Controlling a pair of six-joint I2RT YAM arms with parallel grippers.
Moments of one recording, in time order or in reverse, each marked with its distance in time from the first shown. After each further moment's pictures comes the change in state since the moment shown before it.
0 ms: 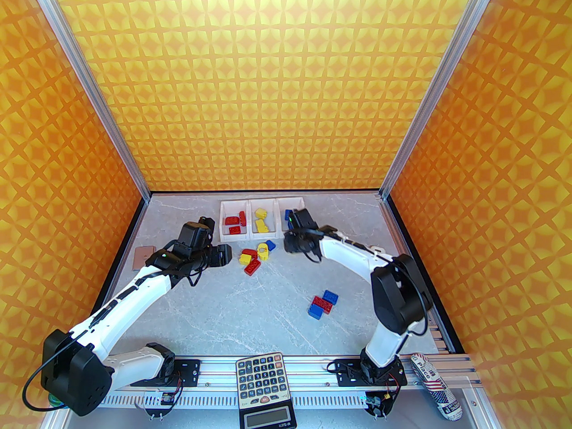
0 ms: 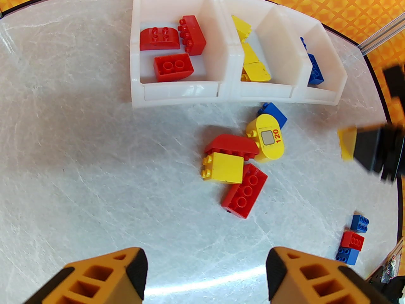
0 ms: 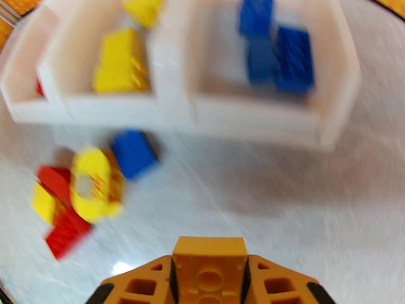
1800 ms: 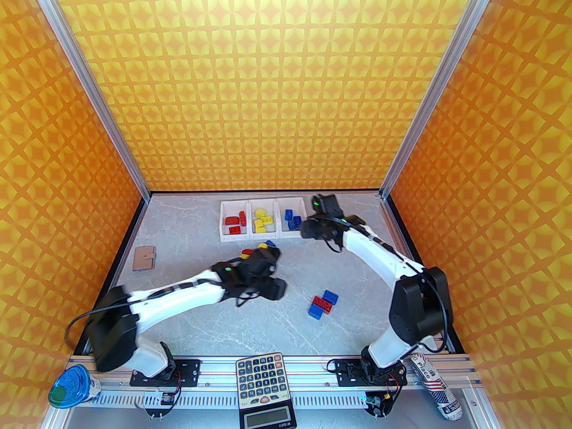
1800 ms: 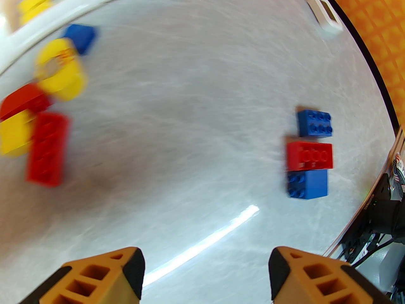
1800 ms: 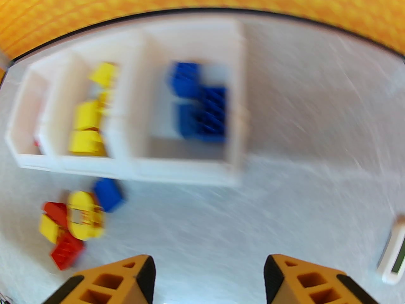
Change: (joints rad) left arm -0.546 0.402 0.173 0.111 -0.004 -0.053; right arm -0.231 -0.190 -0.122 -0.061 -0.007 -0.052
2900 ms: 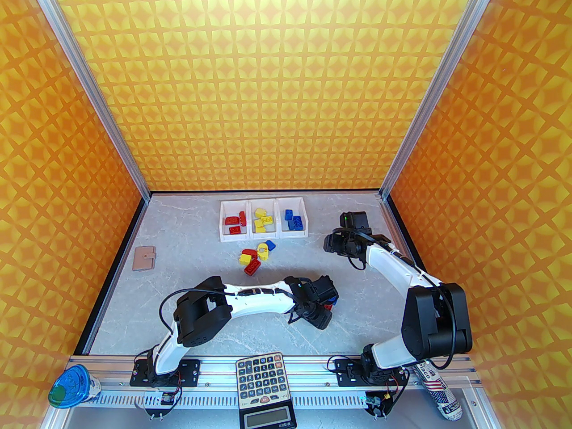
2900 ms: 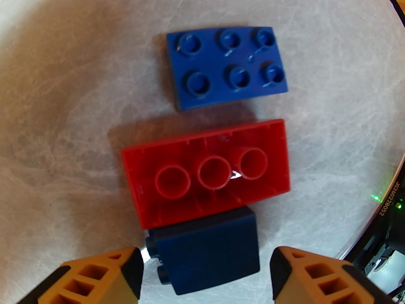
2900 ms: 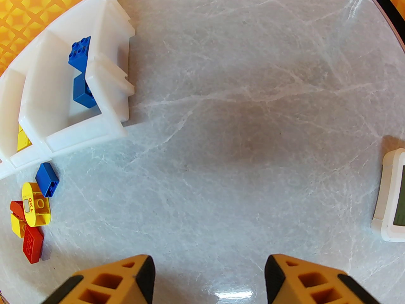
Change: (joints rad) left arm -0.224 0.513 0.444 -0.151 -0.001 -0.054; right arm -0.164 -0.107 -0.224 0.086 -0.098 0.021
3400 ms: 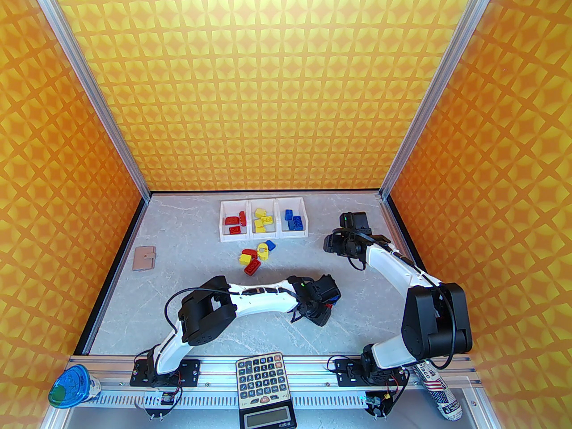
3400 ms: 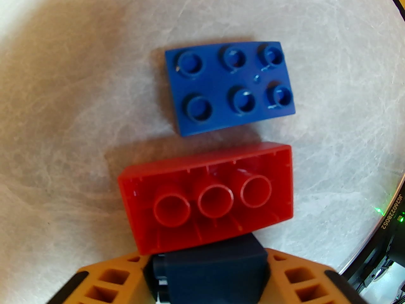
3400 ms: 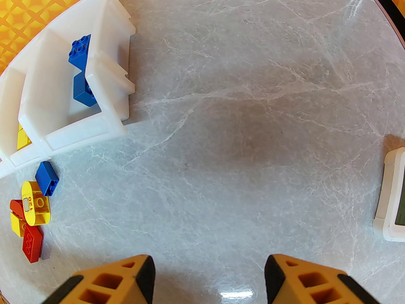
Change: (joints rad) left arm 0.000 0.040 0.045 -0.005 -0.020 0.000; right arm 0.000 0.000 -0.002 0.003 0.000 0.000
